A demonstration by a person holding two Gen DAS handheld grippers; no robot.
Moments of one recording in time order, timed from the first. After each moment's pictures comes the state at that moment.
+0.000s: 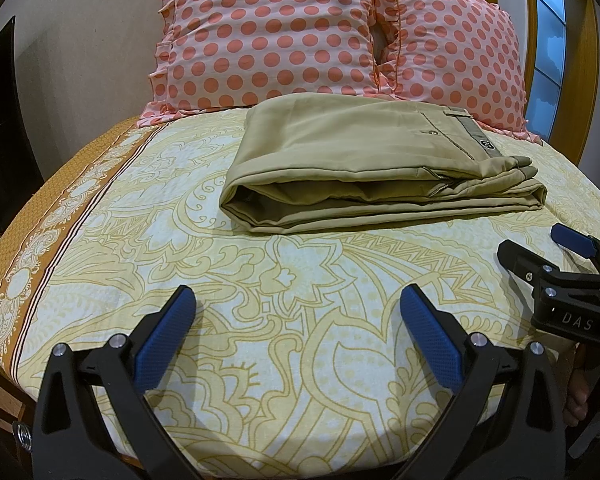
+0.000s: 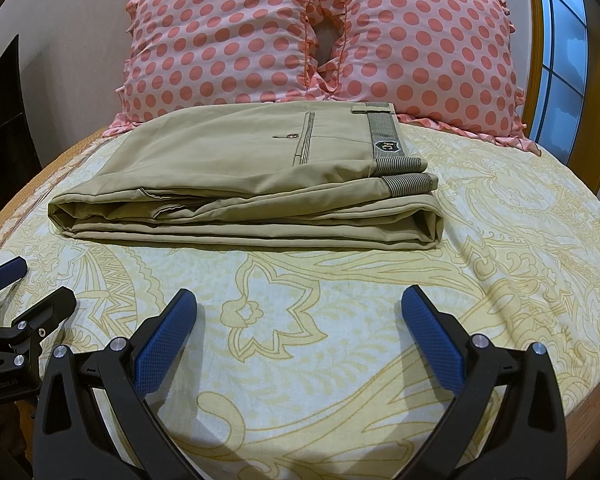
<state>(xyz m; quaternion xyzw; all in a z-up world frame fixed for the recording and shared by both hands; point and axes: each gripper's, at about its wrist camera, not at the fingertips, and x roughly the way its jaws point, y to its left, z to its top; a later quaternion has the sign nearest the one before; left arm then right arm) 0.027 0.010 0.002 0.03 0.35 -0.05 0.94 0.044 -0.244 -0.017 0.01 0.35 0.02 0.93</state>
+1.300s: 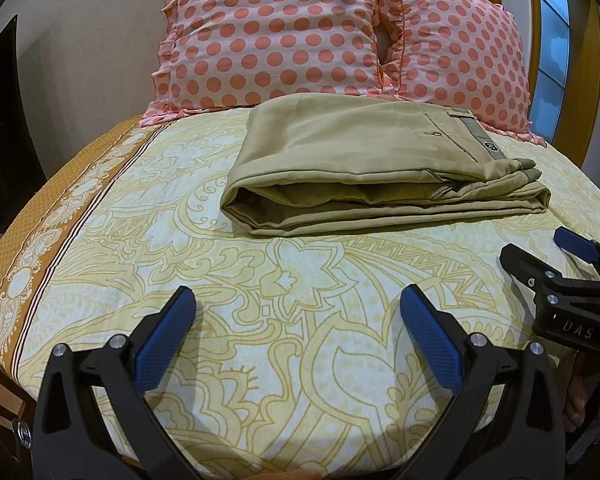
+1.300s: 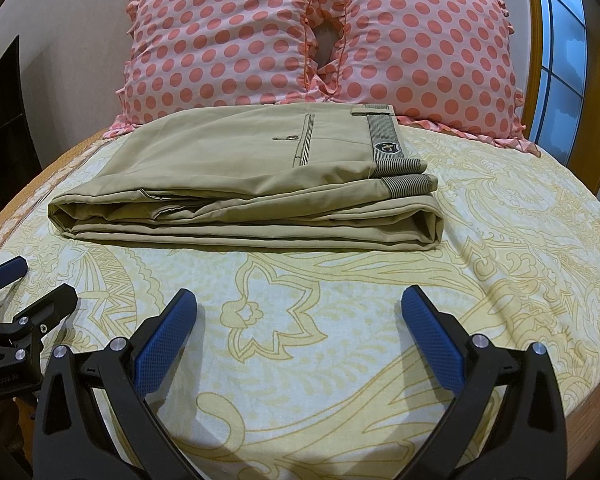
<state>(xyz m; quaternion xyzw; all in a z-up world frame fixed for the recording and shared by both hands) 0.033 0.011 0.003 0.03 0.35 -0.04 0.94 0.044 -0.244 -0.017 0.01 0.35 0.02 0.94</state>
